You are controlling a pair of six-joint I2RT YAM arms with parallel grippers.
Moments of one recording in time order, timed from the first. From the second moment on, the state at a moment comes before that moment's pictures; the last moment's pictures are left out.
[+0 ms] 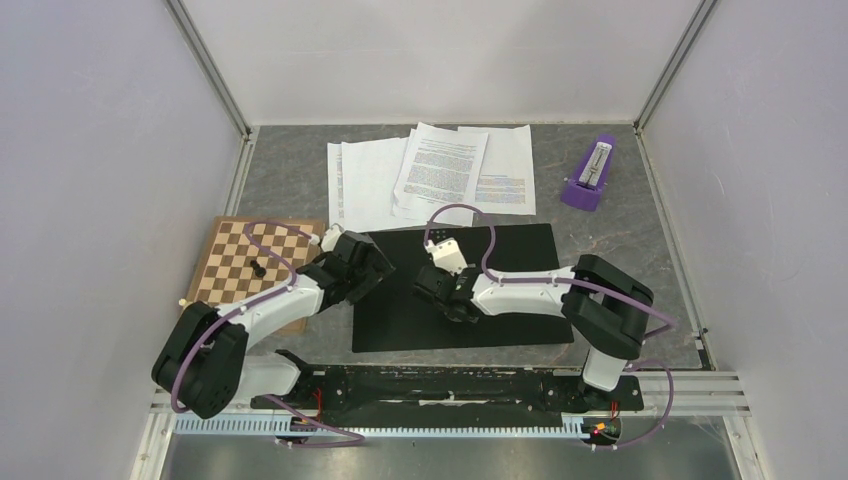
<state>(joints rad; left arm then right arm) -0.54 1.27 0.54 -0.21 -0.20 -1.11 1.10 1.75 1.00 -0.55 0.63 0.65</state>
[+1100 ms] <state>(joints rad) -0.50 1.25 0.59 -0.36 -0.20 -0.98 1.03 1.72 1.17 -0.70 0.69 0.55</state>
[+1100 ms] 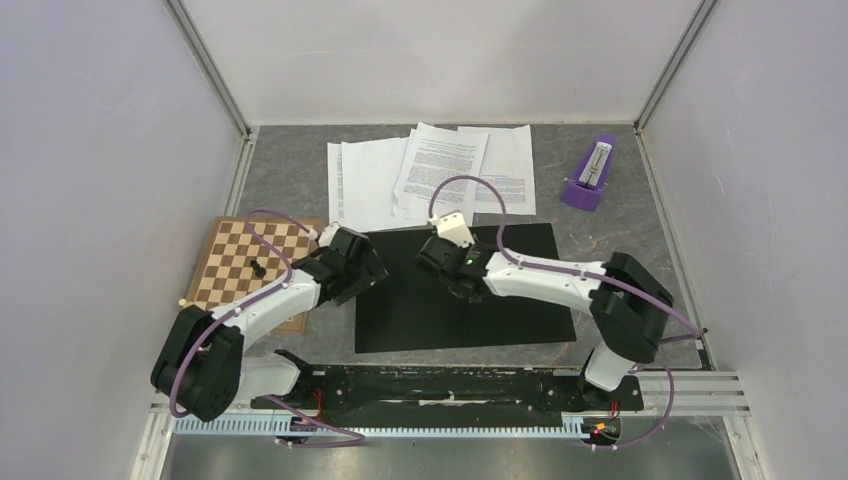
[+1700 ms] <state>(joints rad) -0.59 1.19 0.74 -0.48 -0.18 -0.88 0.83 1.58 0.90 -0.27 0.41 0.45</state>
